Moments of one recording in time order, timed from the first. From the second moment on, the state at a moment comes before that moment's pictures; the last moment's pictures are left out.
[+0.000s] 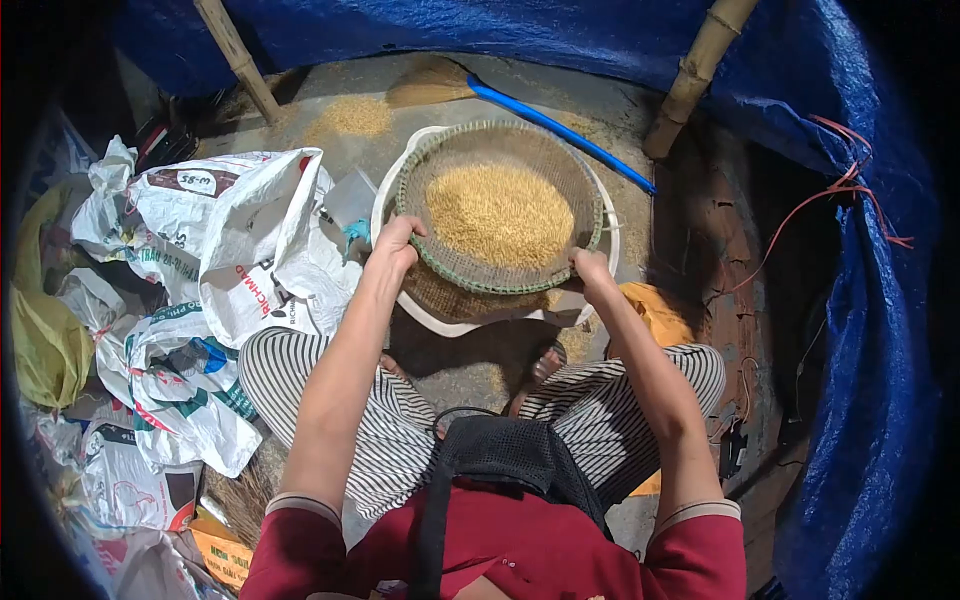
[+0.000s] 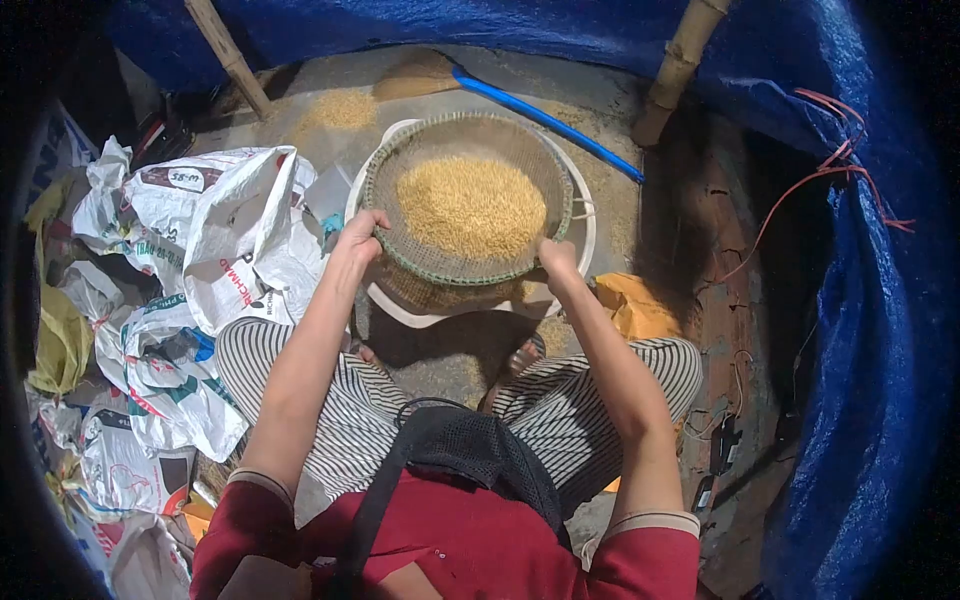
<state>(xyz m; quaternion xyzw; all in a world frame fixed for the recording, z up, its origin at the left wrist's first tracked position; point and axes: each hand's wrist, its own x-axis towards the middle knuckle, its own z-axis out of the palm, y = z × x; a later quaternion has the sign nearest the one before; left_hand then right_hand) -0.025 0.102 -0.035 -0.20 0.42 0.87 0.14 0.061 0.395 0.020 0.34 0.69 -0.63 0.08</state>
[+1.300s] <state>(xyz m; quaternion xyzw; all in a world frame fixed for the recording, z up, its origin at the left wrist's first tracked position) -0.024 0.104 -0.041 -0.17 0.39 0.90 0.09 0.053 0.396 0.012 0.15 0.84 -0.50 -0.14</state>
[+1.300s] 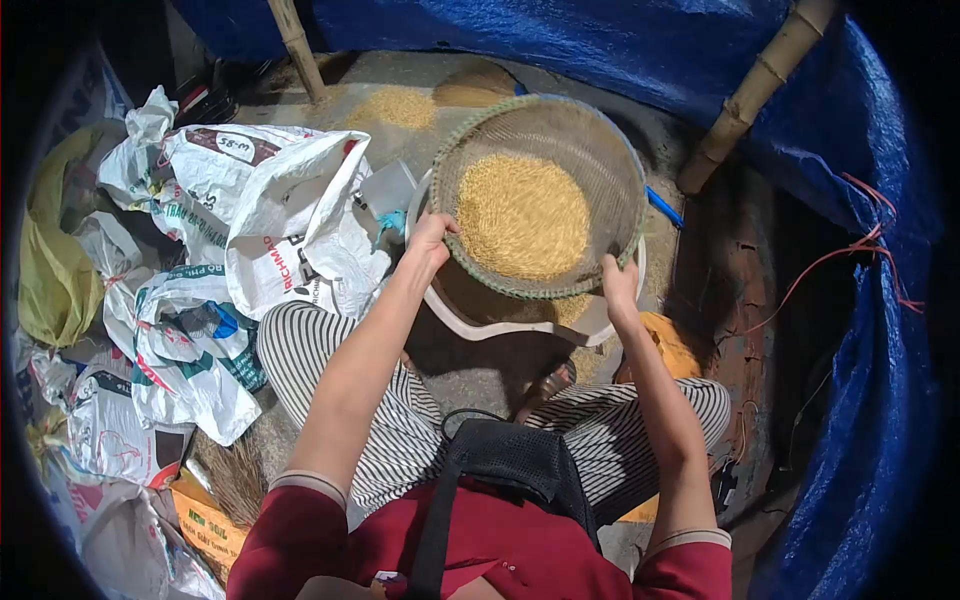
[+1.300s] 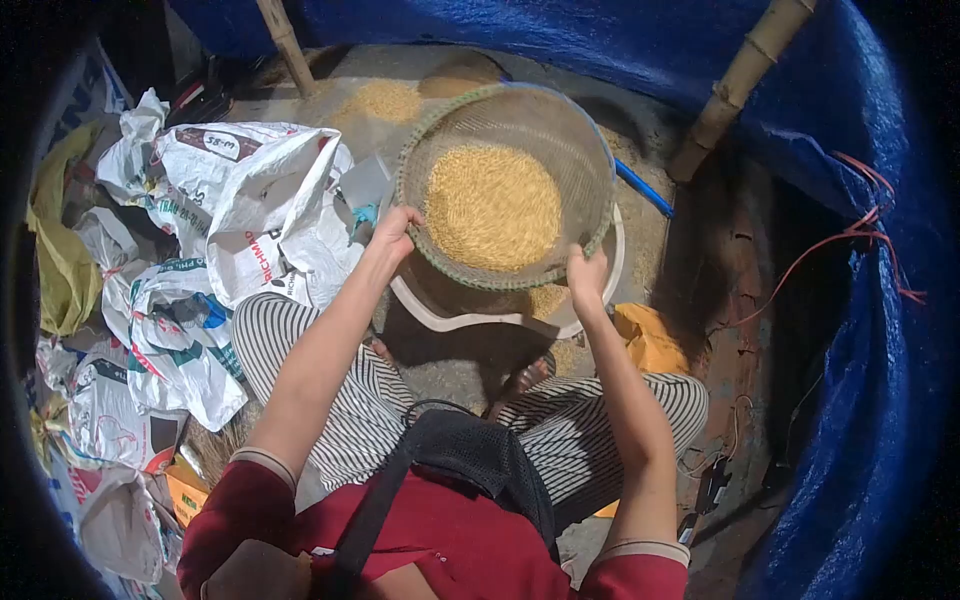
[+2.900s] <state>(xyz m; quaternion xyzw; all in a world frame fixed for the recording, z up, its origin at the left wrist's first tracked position) -0.131 0.031 -0.017 0.06 0.99 0.16 0.02 0.055 0.388 0.026 0.31 0.44 -0.80 0.27</state>
